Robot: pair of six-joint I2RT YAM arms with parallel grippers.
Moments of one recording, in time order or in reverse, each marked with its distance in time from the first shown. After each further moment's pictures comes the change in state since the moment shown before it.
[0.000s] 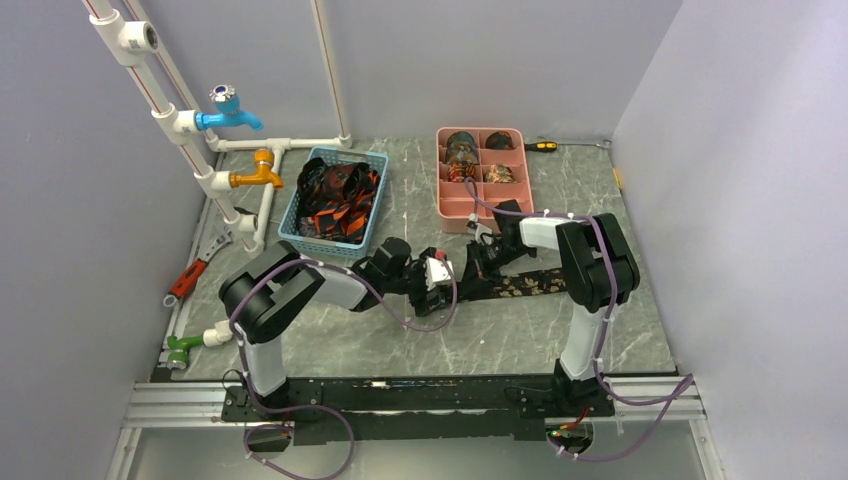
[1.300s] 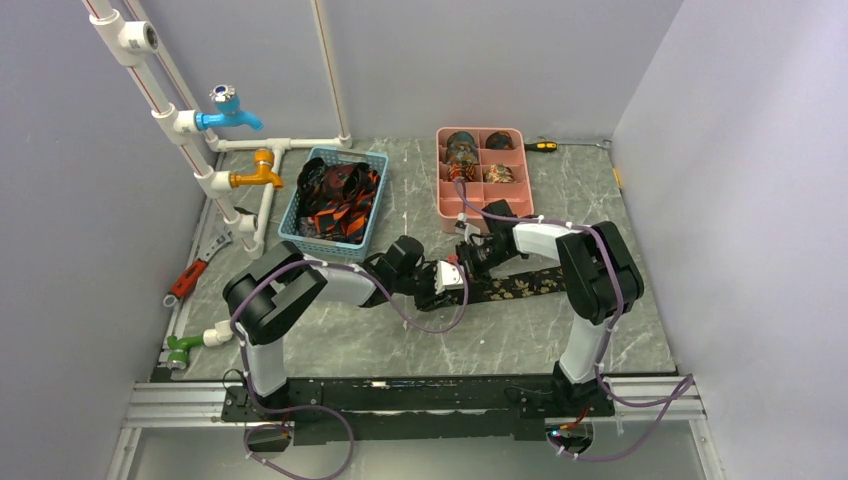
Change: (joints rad) left arm -0.048 0.027 0.094 -0.151 0.024 0.031; right arm 0.092 -0.089 -0.034 0.060 -0.041 0.086
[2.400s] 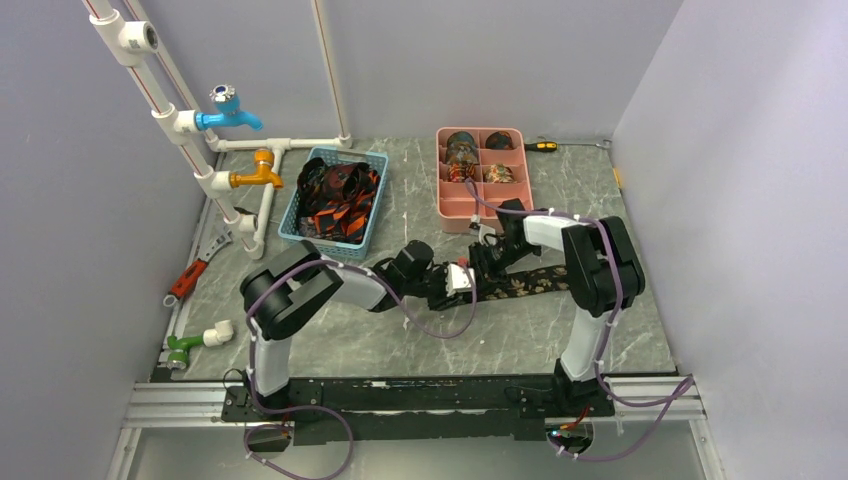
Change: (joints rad) left arm -0.047 0.098 0.051 0.160 -0.027 -0.037; right arm -0.111 0.063 0.060 -0.198 0.072 -0.174
